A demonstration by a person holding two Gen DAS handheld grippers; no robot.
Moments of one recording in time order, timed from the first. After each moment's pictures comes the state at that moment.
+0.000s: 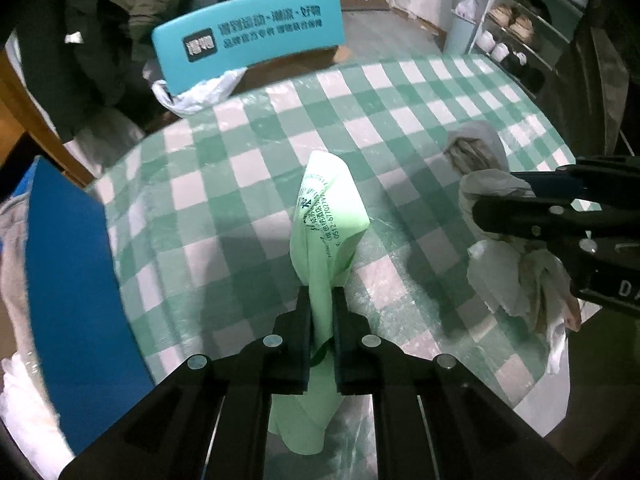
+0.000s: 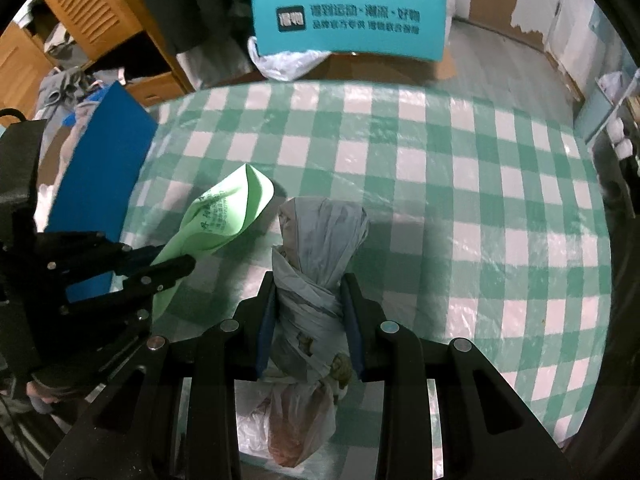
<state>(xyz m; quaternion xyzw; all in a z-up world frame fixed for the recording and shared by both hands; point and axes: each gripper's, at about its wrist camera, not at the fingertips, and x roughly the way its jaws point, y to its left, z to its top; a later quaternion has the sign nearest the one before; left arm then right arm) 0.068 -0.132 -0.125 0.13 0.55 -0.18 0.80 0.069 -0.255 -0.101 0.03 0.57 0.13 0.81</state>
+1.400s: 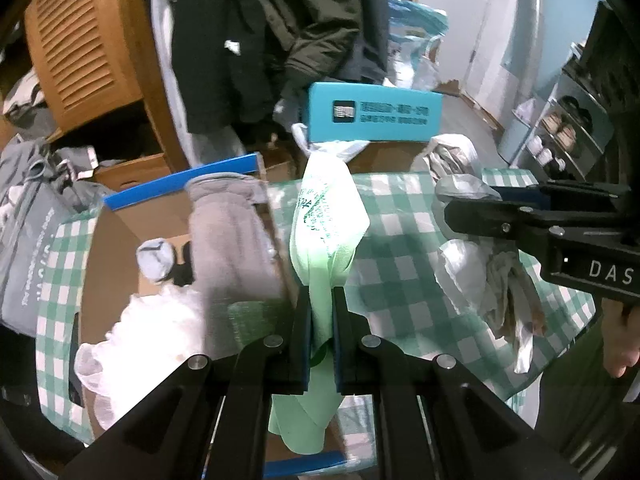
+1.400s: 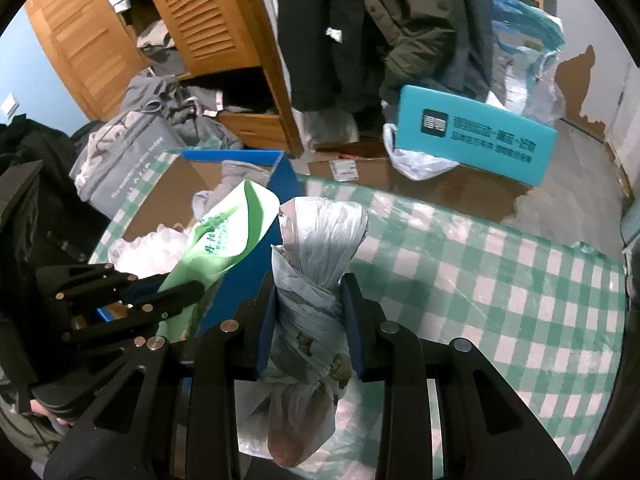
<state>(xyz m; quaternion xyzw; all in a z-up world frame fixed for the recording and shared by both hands) 0.045 0.021 -0.023 0.02 0.48 -0.08 0.87 0.086 -0.115 0.002 0.01 0.48 0.26 0.84</state>
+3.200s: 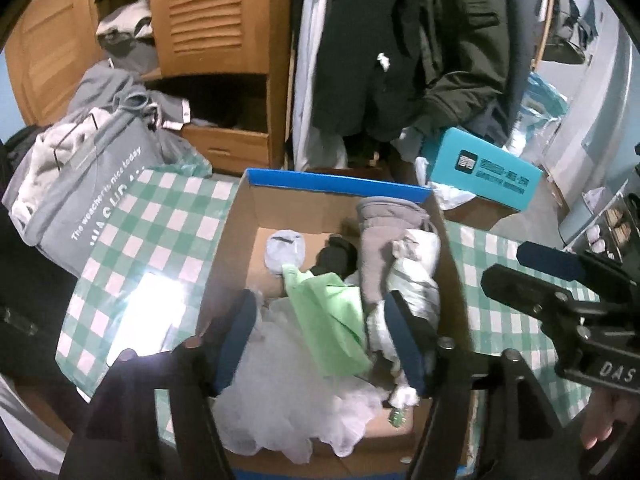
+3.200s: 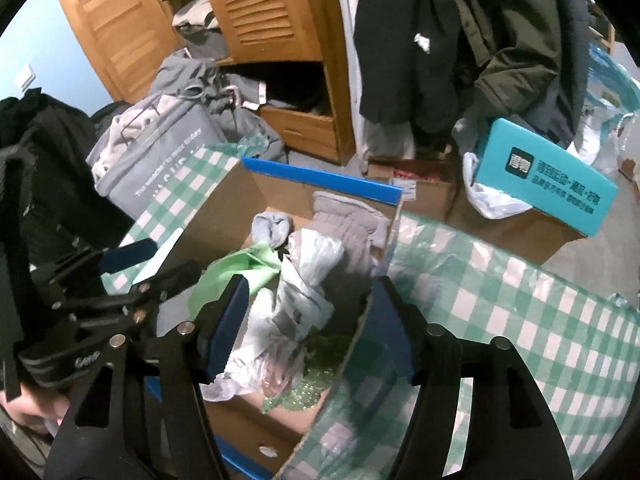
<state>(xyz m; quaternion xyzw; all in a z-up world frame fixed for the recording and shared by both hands) 0.050 0.151 -0.015 -0.07 0.46 0.06 0.88 0.104 0.012 0.005 -0.02 0.47 0.30 0.83</state>
